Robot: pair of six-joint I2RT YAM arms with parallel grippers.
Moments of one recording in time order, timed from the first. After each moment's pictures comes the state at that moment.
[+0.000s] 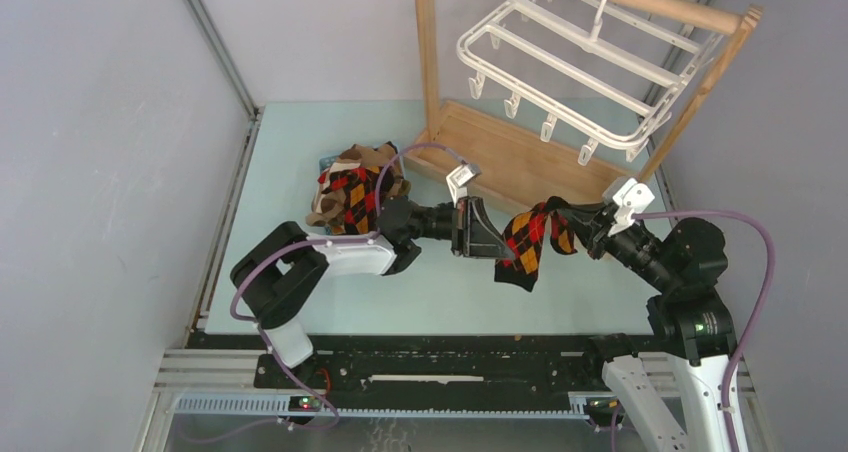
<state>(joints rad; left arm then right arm) -0.87 1.72 0.88 1.34 0.93 -1.18 0.14 0.53 0.95 -0.44 -0.62 -0.21</state>
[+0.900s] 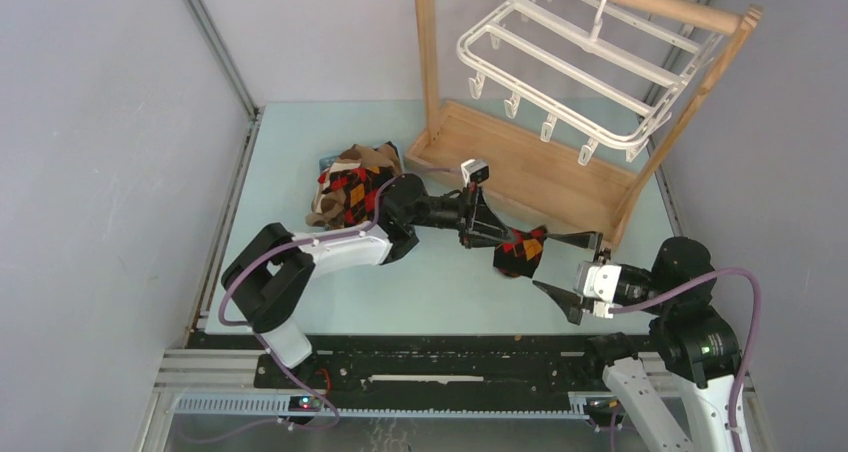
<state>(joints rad) -0.82 1.68 0.95 0.97 0.94 -1.79 0.19 0.42 0.91 -0.75 -0.94 -0.83</state>
